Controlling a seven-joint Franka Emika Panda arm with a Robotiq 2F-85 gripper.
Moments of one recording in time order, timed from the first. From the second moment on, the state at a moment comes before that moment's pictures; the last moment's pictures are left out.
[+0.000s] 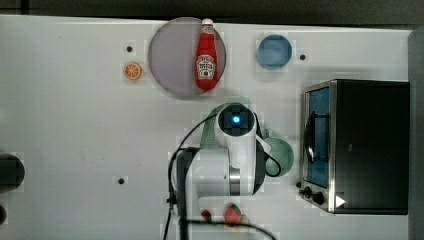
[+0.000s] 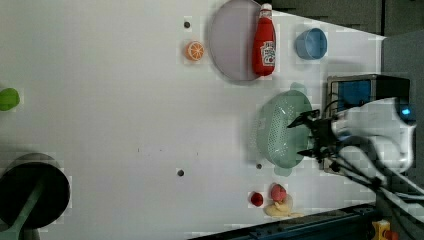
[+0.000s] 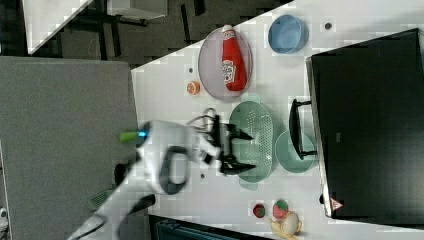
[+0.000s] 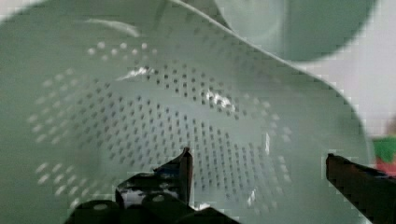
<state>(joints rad) -0.19 0.19 0.11 -2.36 -0.15 0.73 0.61</state>
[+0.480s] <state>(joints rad) -0.19 -0.20 0.11 -2.09 -0.01 0.32 0.35</state>
